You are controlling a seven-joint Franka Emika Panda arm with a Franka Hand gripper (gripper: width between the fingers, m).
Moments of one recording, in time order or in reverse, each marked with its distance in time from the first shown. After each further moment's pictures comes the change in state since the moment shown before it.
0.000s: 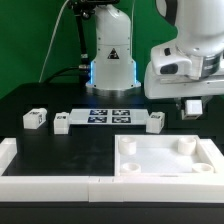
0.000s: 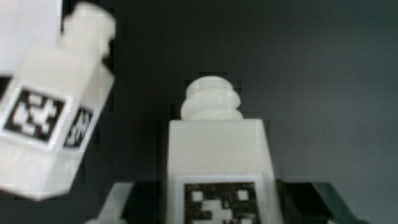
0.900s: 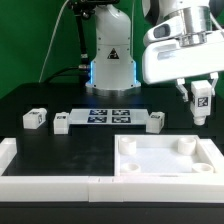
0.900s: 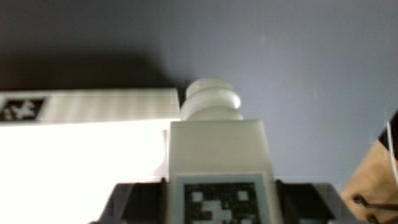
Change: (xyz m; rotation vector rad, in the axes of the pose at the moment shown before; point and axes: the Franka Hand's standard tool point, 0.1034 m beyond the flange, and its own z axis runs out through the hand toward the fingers) arm 0.035 0.001 -0.055 0.025 0.769 -0.155
